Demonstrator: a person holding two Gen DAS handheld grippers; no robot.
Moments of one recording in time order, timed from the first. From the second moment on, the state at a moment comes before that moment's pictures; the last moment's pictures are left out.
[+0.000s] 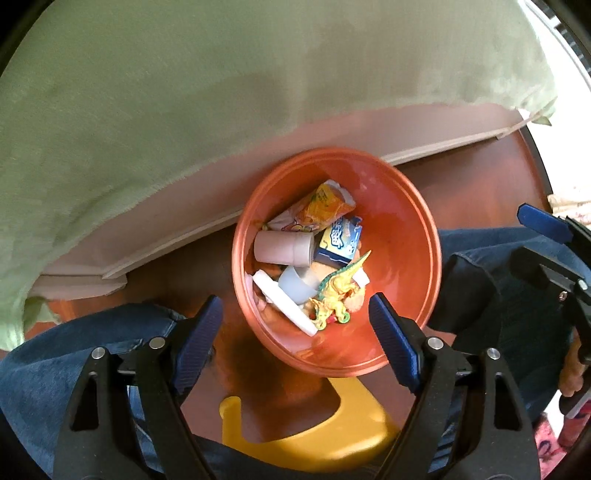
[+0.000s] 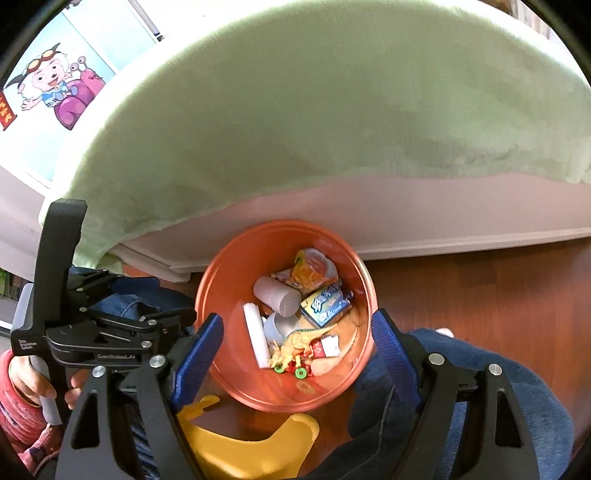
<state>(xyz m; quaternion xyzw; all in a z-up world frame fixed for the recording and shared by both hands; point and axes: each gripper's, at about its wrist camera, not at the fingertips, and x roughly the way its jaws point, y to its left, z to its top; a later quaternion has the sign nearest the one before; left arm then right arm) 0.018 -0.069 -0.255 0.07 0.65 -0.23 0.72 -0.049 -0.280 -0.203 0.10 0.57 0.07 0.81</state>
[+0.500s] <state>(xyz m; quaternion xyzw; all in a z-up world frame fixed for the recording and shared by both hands) 0.078 -0.055 -0.103 -0.02 0.56 -0.31 0.77 -0.043 -0.294 -0.150 0.11 0.51 0.07 0.85</state>
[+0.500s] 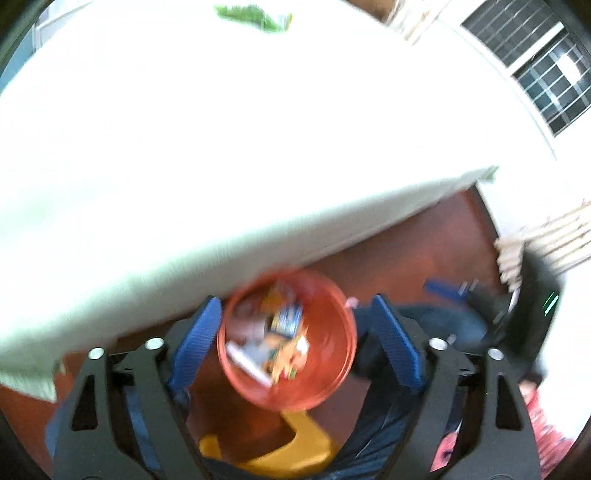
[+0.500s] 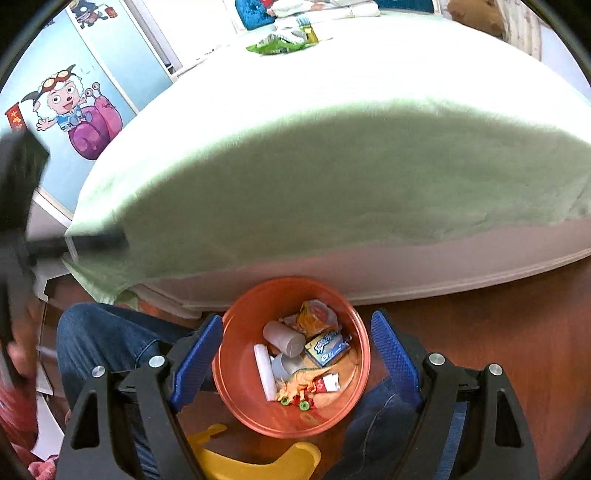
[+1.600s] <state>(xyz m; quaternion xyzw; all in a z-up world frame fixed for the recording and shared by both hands) 0.443 -0.174 -0.098 -0.18 0.57 -0.15 0.79 -0.014 -0.314 -0.133 0.11 0.48 0.09 0.87</state>
